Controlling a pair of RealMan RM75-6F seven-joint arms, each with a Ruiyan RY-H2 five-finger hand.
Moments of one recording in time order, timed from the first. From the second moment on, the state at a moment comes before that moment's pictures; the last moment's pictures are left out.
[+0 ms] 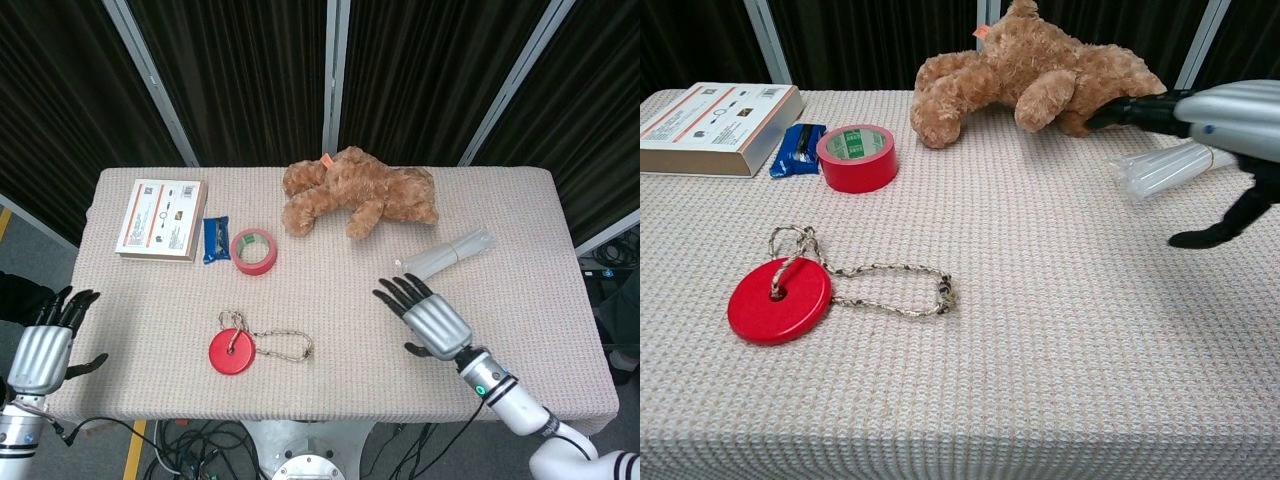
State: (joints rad) left arm -0.10 -1.24 -0.02 -1.48 1.56 1.52 0.01; right arm 0.54 -1.23 0.13 -1.79 -1.56 0.91 -0.28
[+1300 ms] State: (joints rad) left arm -0.08 -1.24 -0.03 -1.42 1.54 1.53 -0.07; right arm 0.88 -1.55 0.09 -1.66 -1.36 0.70 -0.46
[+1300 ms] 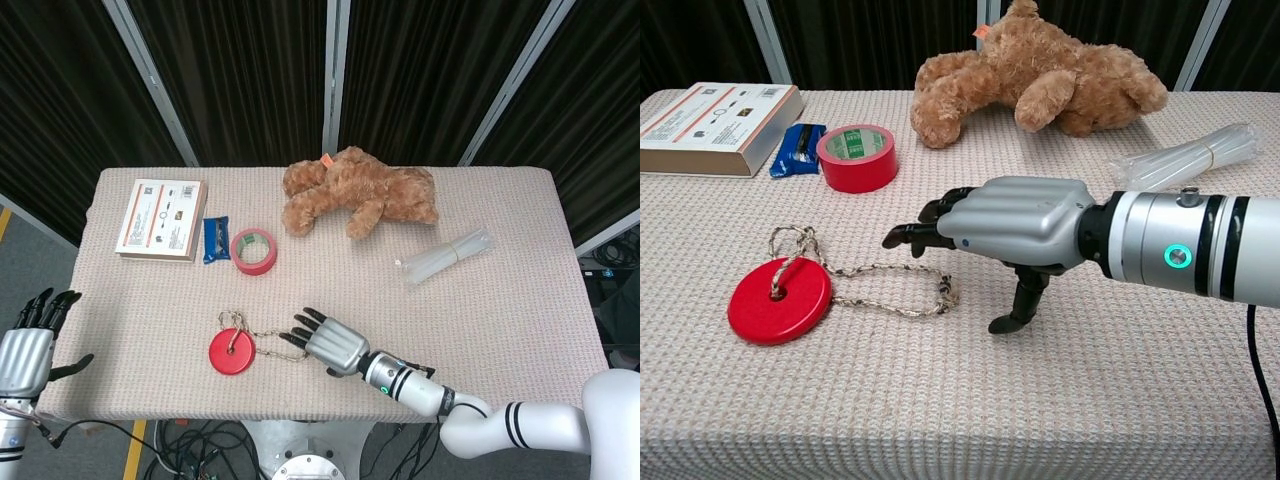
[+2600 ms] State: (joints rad) left arm -0.06 -1.25 -0.03 -1.37 1.53 1.53 -0.11; right arm 0.93 -1.63 0.06 -1.57 -1.33 0.71 -0.41
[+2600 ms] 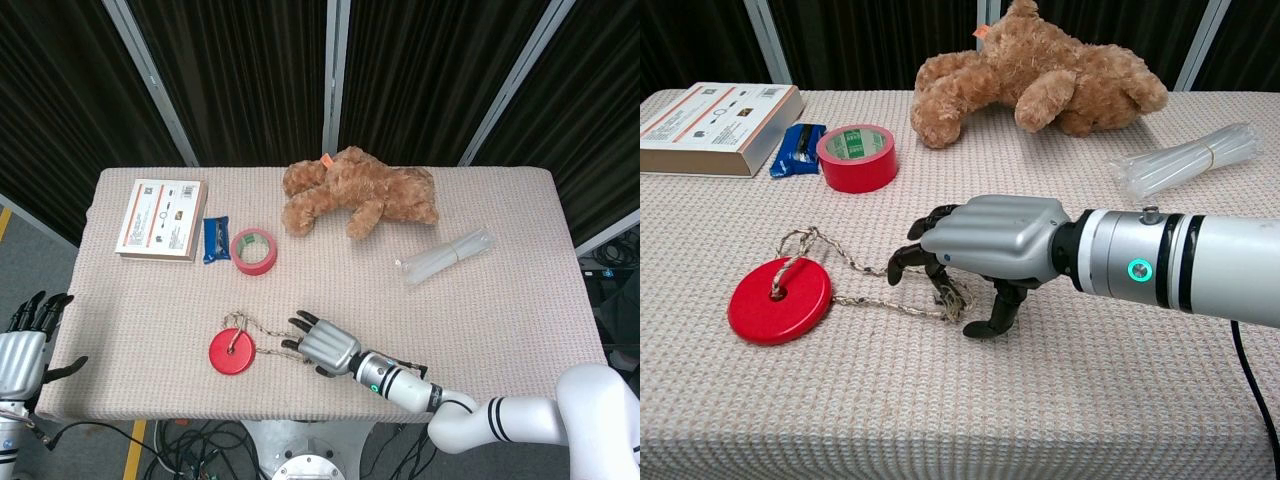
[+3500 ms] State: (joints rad) left arm -0.06 -1.26 -0.03 -1.37 1.52 1.53 -0.12; right arm 0.91 -1.64 0.06 -1.57 -1.32 0.81 -0.42
